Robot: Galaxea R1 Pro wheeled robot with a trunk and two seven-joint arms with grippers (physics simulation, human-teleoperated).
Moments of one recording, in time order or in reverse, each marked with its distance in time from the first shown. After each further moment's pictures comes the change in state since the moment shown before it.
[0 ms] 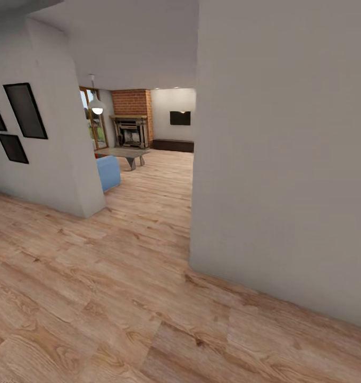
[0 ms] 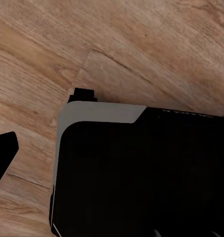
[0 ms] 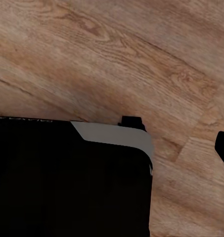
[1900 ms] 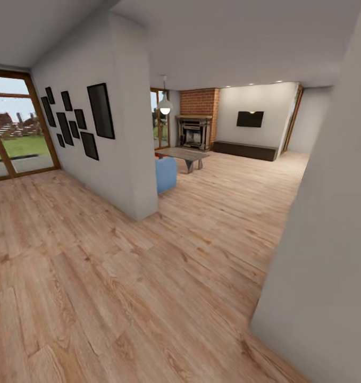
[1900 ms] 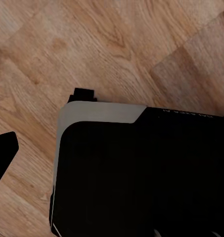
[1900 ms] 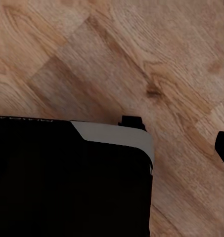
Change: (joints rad) left arm 0.000 0.000 0.000 0.000 0.000 0.000 0.000; right arm 0.000 0.000 0.000 0.000 0.000 0.001 0.001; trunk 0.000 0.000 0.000
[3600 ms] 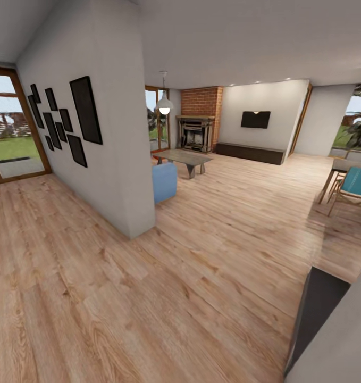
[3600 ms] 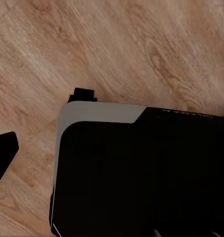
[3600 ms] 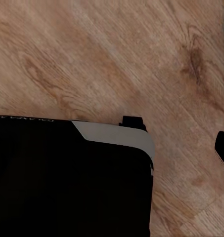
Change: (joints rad) left arm 0.000 0.000 0.000 0.000 0.000 0.000 0.000; right arm 0.000 0.001 0.000 0.000 0.006 -0.001 0.002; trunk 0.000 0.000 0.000
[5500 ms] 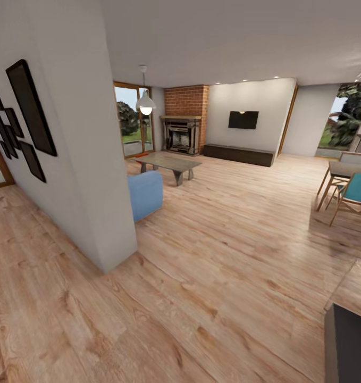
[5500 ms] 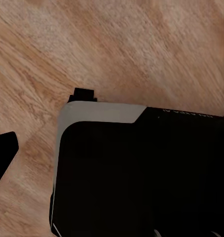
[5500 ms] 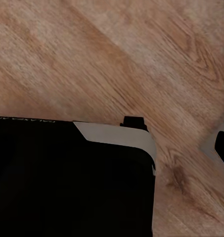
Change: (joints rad) left arm 0.000 0.000 0.000 0.000 0.000 0.000 0.000; right arm 0.000 0.003 0.000 -0.001 -0.010 0.000 -0.001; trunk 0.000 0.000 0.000
